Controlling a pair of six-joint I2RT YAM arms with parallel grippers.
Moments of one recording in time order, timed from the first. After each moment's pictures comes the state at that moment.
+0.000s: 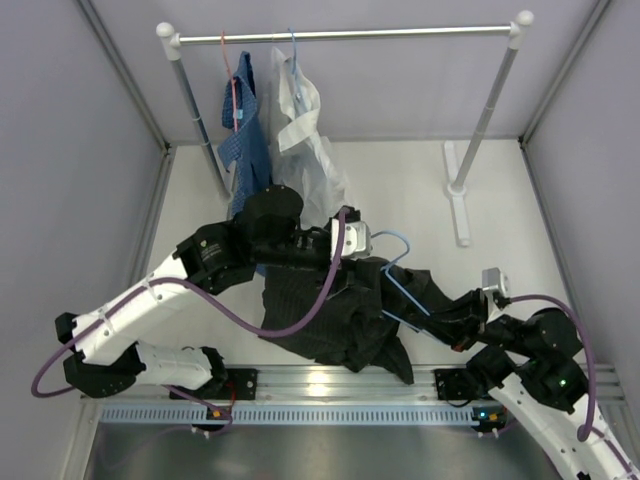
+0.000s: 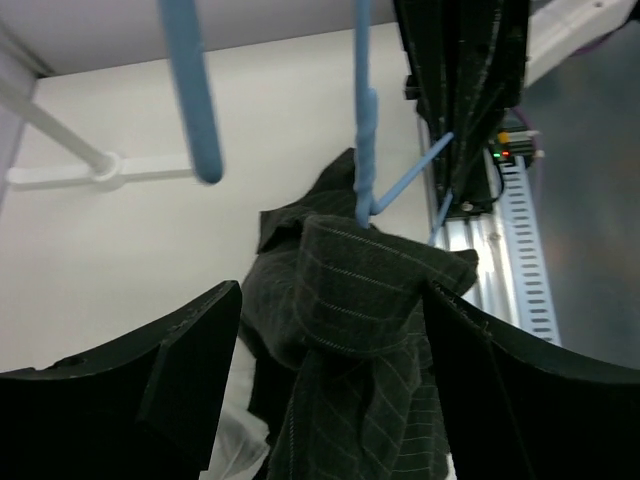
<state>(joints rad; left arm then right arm) -1.07 1.22 1.54 -0.66 0.41 0.34 0.61 0.01 0.46 -0.22 -0.66 0.36</state>
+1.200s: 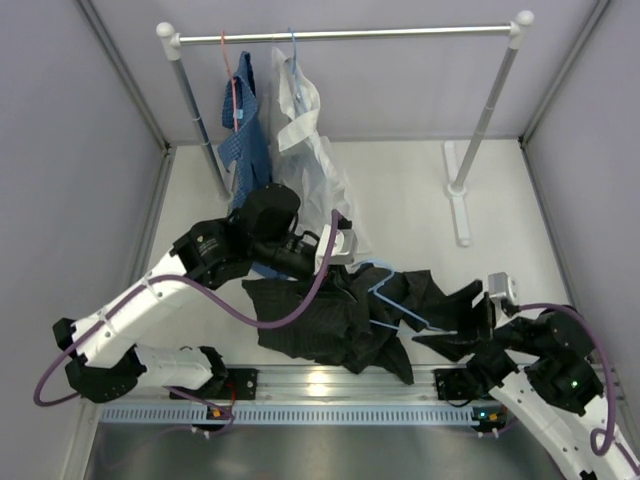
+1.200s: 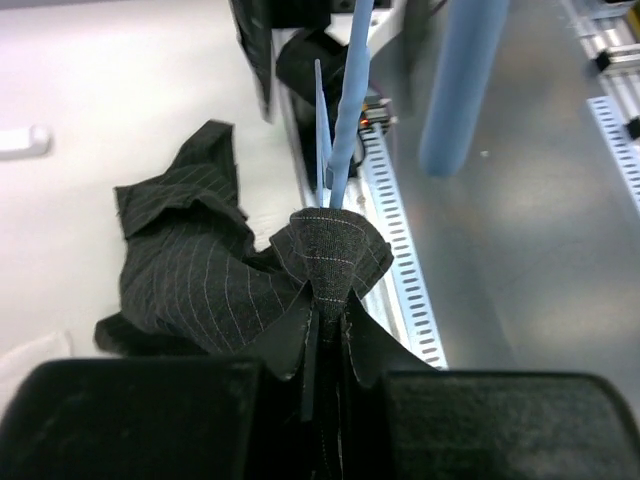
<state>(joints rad) -0.98 1.23 1.52 -0.81 0.81 0.29 0.61 0.07 0.56 -0.28 -0.77 0.27</state>
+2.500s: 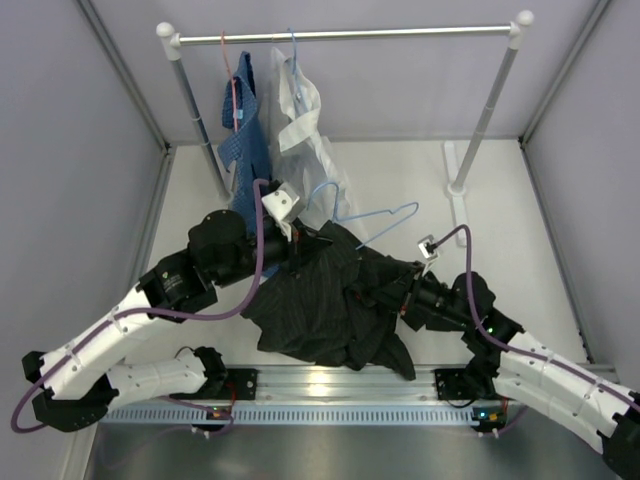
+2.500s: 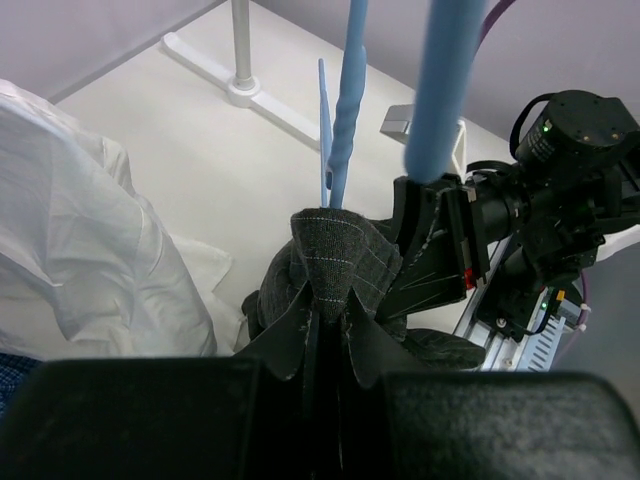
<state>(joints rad) -0.98 0.94 1.23 -0.44 0.03 -0.15 0.74 0.59 0.26 0.28 -0.33 0.74</state>
